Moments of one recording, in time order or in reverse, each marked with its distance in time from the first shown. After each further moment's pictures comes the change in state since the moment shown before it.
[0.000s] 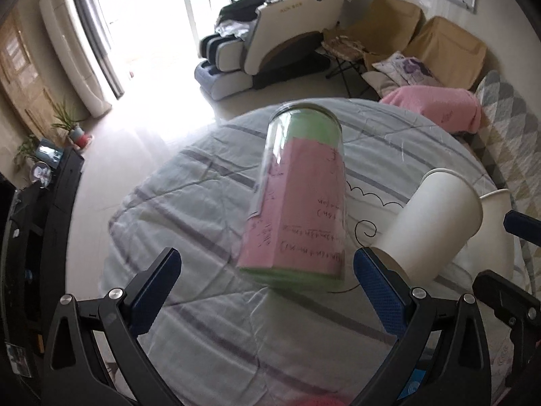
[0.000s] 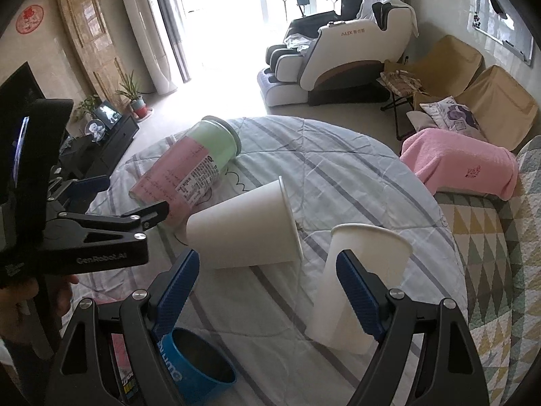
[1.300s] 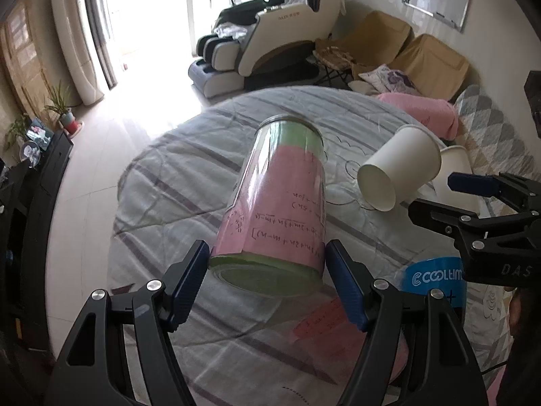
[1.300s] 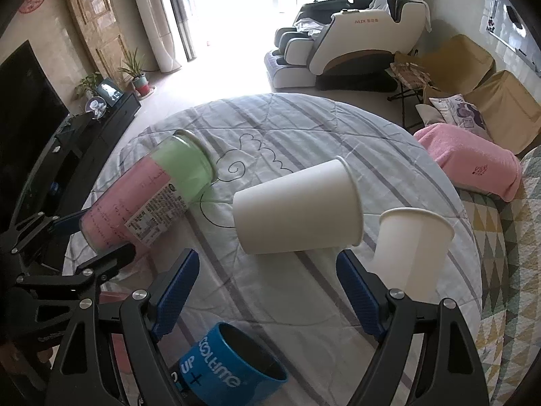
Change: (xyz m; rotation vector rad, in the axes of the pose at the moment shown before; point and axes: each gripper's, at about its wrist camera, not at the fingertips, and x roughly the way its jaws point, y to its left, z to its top) left arm -0.057 0.044 -0.078 -0.056 -0.059 -0.098; right arm 0.009 0.042 -0.008 -0.040 0.074 -0.027
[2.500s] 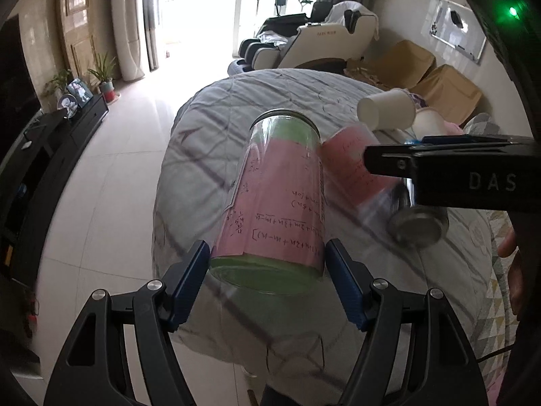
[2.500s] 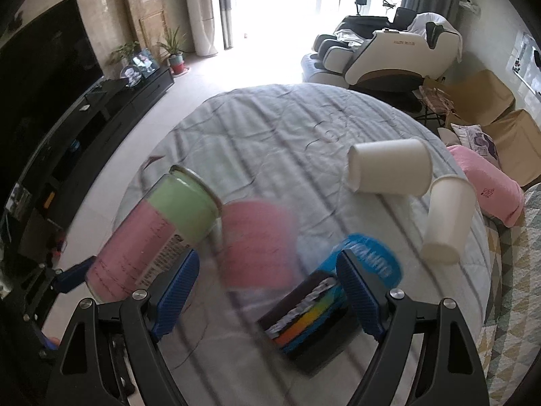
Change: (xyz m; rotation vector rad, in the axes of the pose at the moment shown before) left arm -0.090 0.004 -0.162 -0.180 -0.065 0.060; right arm -0.049 0.107 -0.075 -0.174 0.005 0.028
